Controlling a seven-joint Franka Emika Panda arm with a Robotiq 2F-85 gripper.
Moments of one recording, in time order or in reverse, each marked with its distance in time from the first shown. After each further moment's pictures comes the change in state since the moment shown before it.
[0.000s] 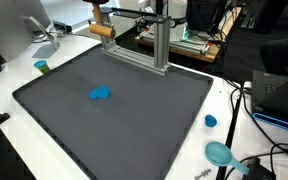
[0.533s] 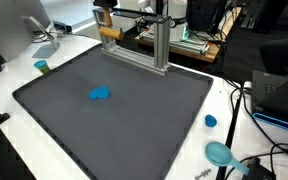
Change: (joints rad) arm 0.001 -0.072 -0.019 -0.119 0.066 0.033 0.047
